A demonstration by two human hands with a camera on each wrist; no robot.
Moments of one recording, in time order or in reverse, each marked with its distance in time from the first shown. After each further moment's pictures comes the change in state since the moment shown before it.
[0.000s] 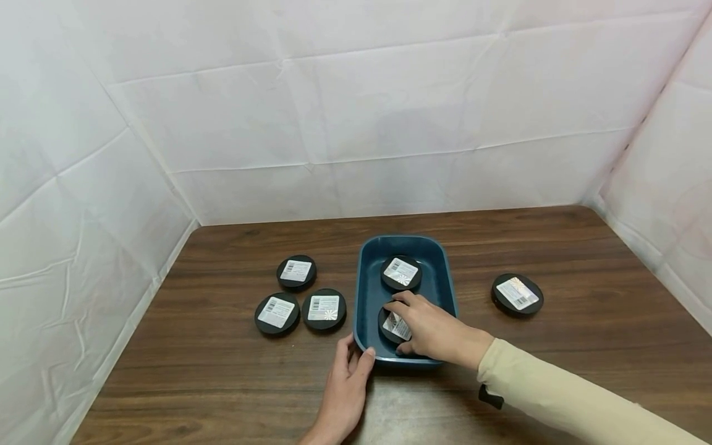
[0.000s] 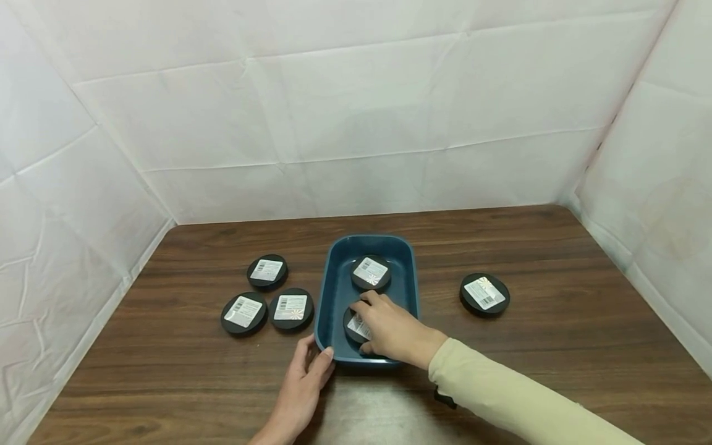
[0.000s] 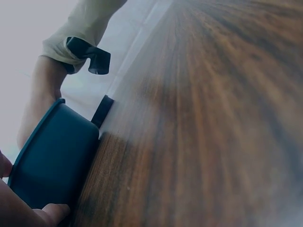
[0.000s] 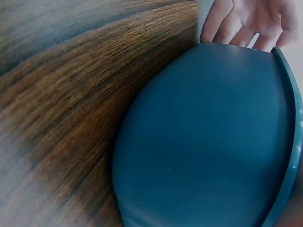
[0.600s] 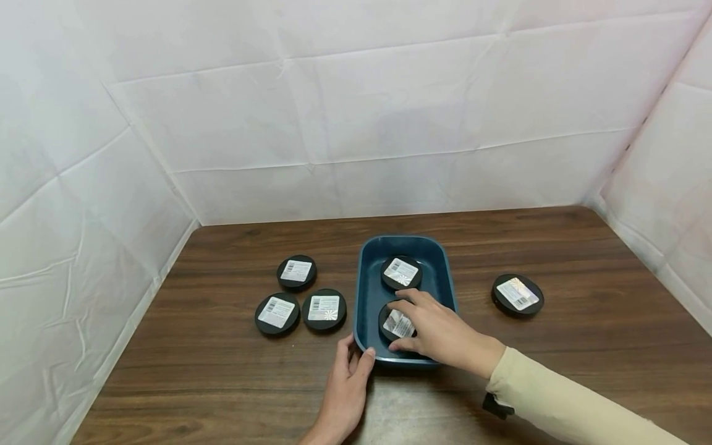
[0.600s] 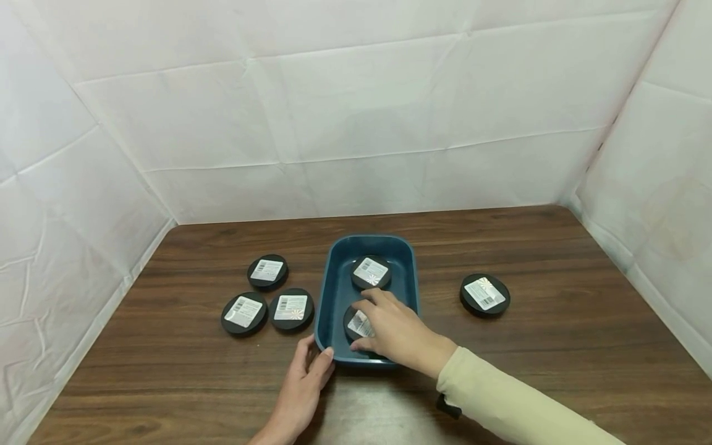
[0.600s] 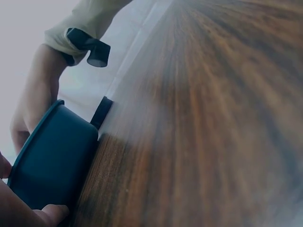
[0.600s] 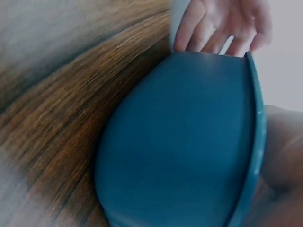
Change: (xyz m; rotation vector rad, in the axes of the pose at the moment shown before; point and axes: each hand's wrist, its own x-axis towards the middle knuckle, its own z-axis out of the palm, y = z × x) left_hand 0.001 0.000 0.001 -0.005 -0.015 -0.005; right_hand -0.014 -0.004 -0.006 0.008 0.146 0.004
